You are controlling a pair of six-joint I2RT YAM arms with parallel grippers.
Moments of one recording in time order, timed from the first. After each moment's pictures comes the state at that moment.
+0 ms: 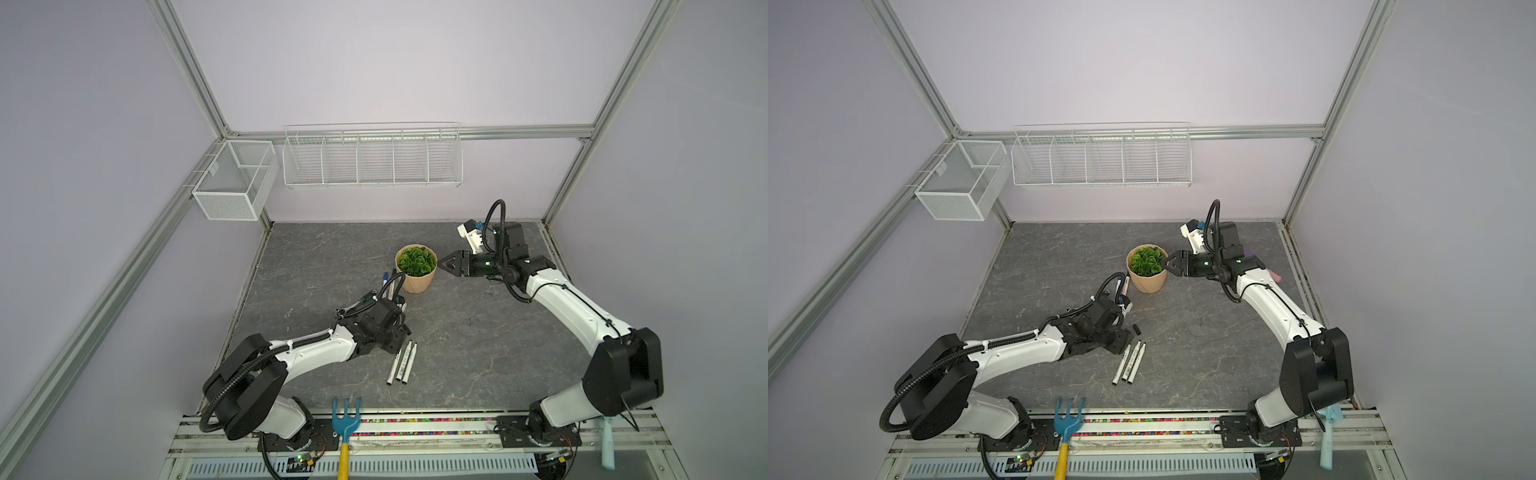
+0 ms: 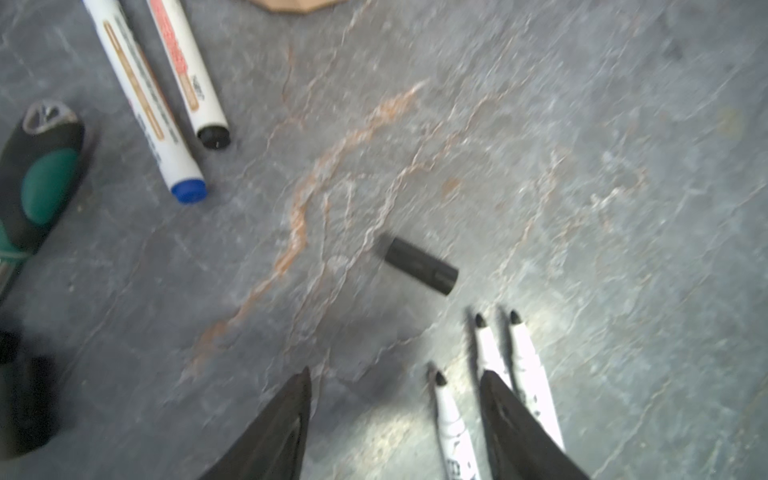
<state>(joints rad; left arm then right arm) -0.87 1.46 0.75 -0.28 -0.05 -0.25 0.32 1.52 1.23 -0.39 -0.72 0.36</state>
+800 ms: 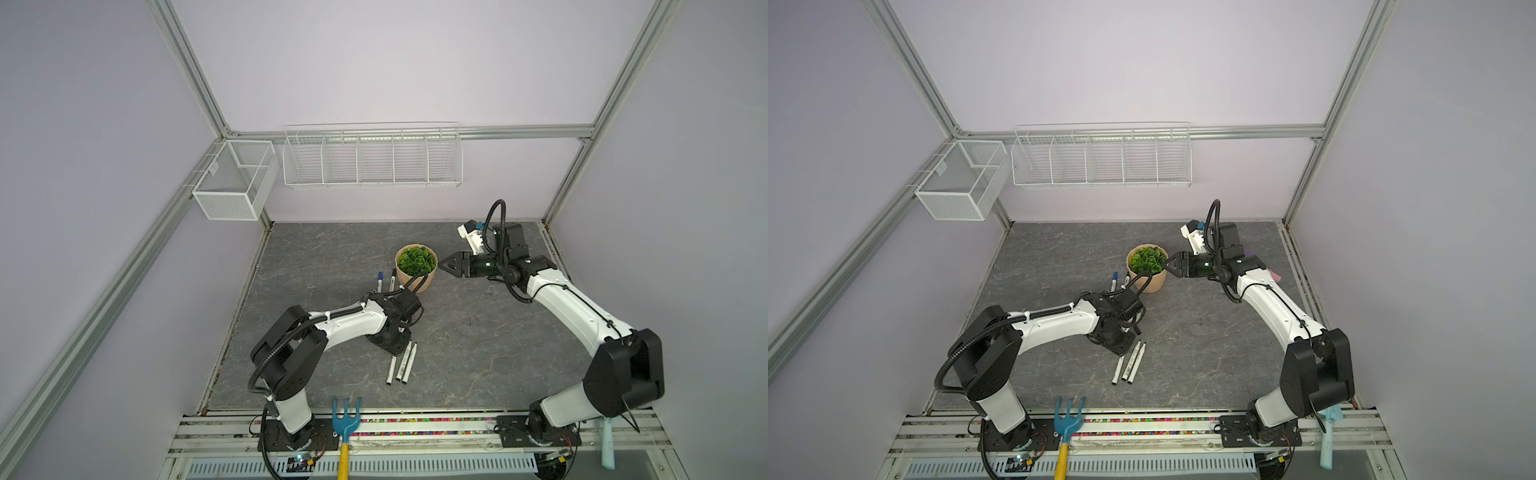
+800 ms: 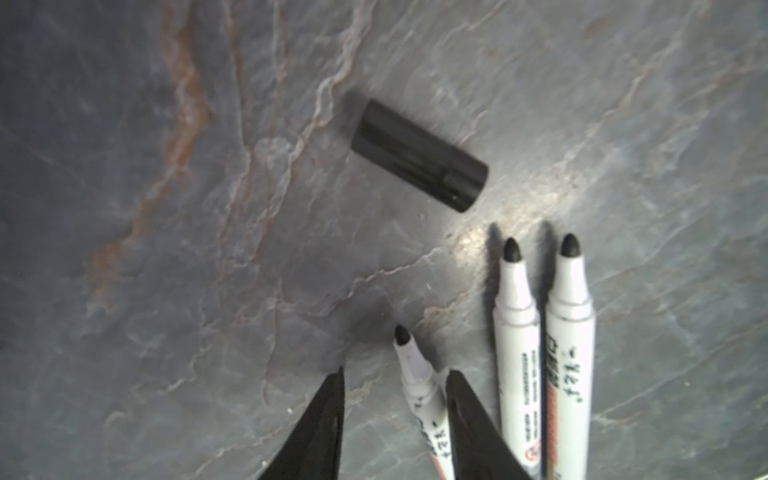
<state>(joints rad) -0.89 1.76 1.11 -0.80 0.02 -0.27 0.32 1.51 1.23 -0.41 -0.69 0.31</state>
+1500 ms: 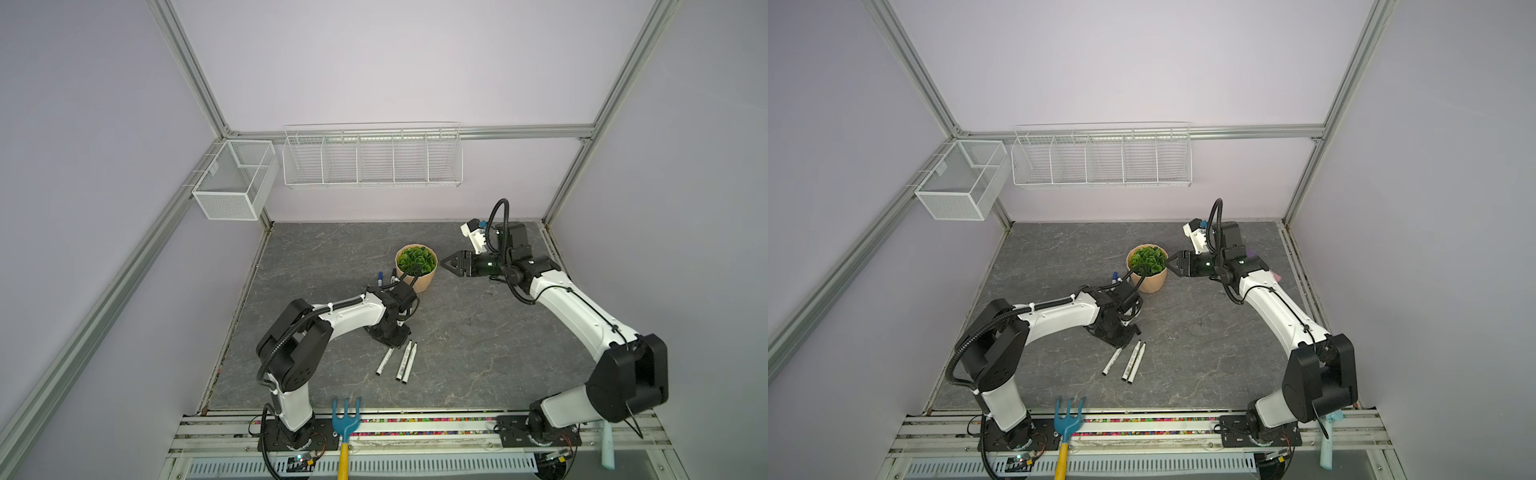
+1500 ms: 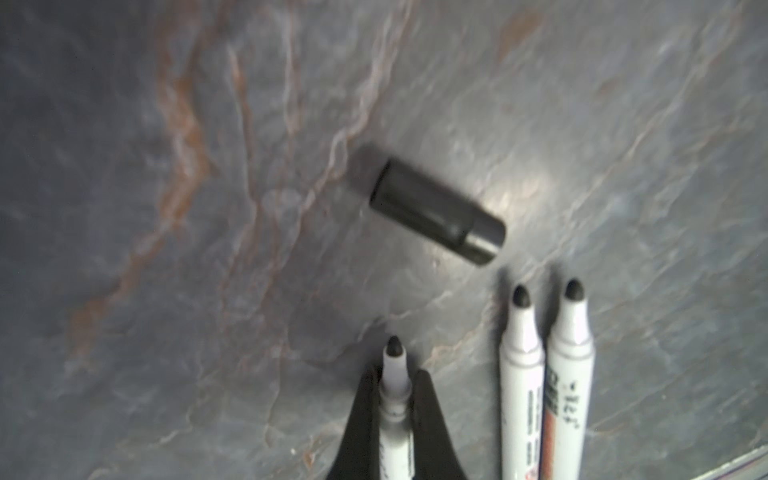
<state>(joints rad) -0.82 1.82 1.15 -0.75 0.09 -0.22 0.32 1.48 1.23 -0.43 -0.64 0.31</state>
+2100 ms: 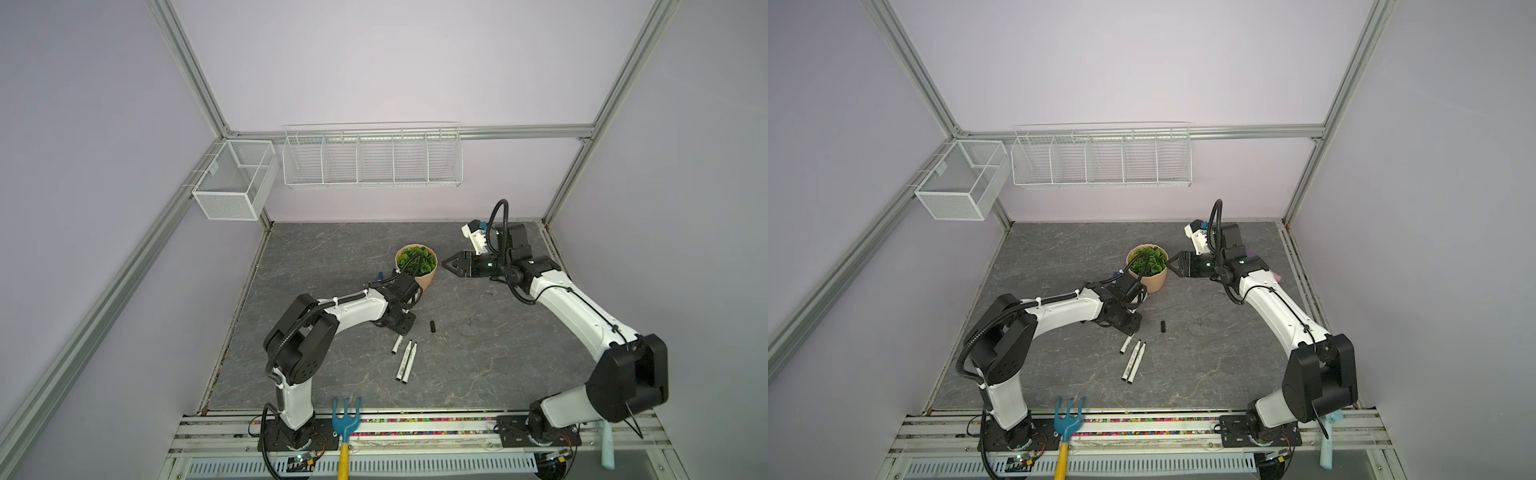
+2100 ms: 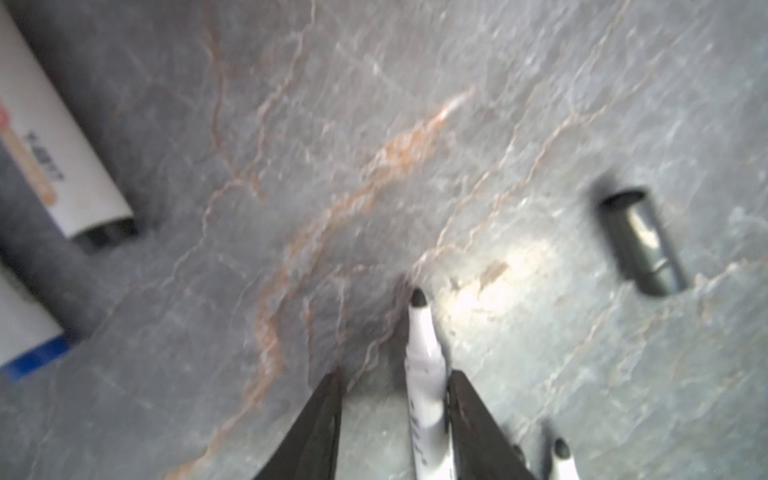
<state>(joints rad) -0.80 1.85 1.16 -0.59 0.05 -0.18 0.32 1.48 1.23 -0.45 -0.60 0.31</state>
